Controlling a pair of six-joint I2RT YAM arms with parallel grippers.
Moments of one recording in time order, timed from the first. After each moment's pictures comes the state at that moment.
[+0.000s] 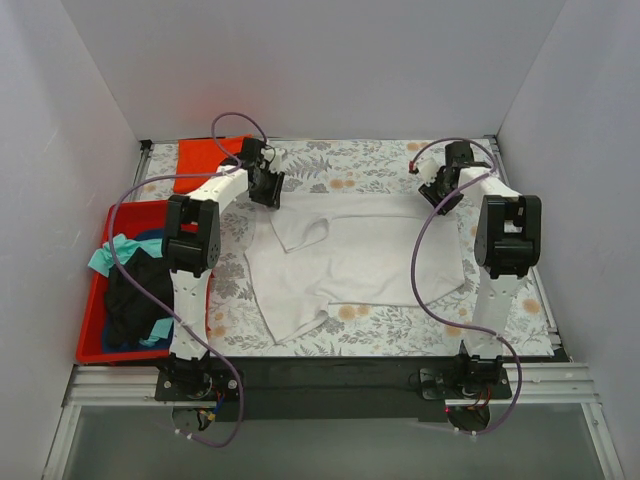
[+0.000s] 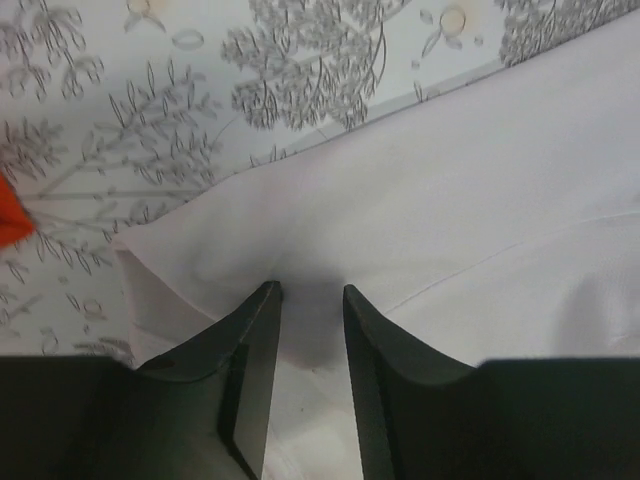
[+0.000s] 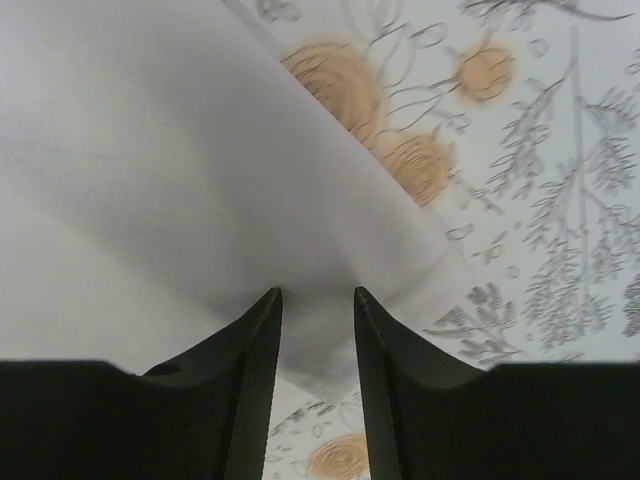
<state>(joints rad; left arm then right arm) -0.24 2.24 1.75 -0.56 0.20 0.08 0.02 2.10 1.56 -0.60 -0.12 -0.79</state>
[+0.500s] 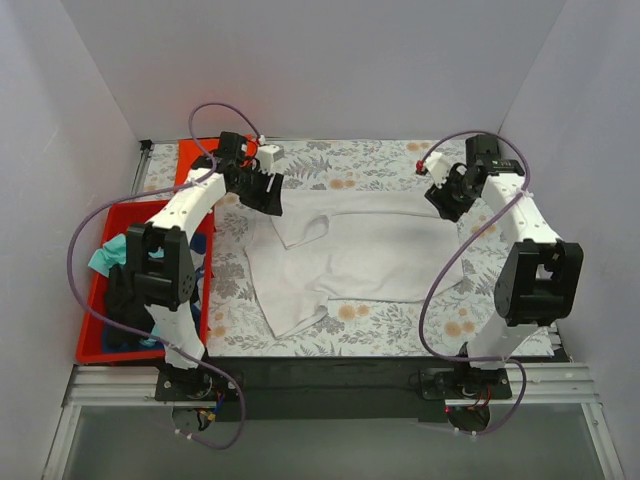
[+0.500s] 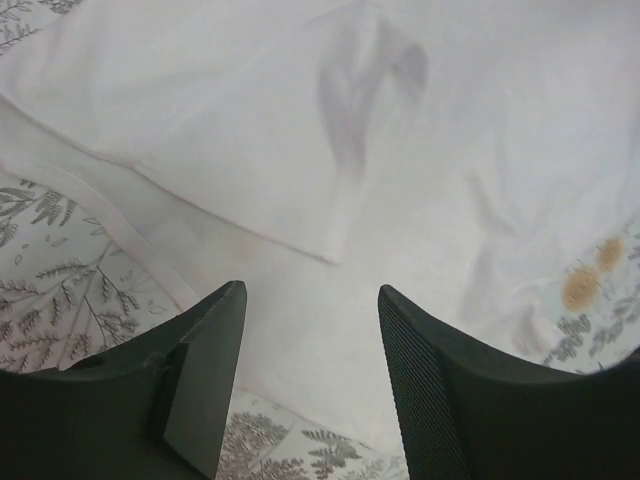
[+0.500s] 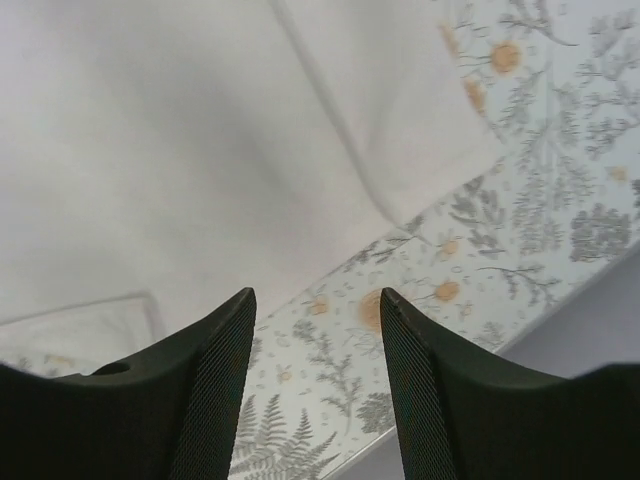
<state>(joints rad) -0.22 1.94 1.61 -0.72 0.46 0.21 0.02 1.74 1.48 -0.82 -0.26 -0.91</state>
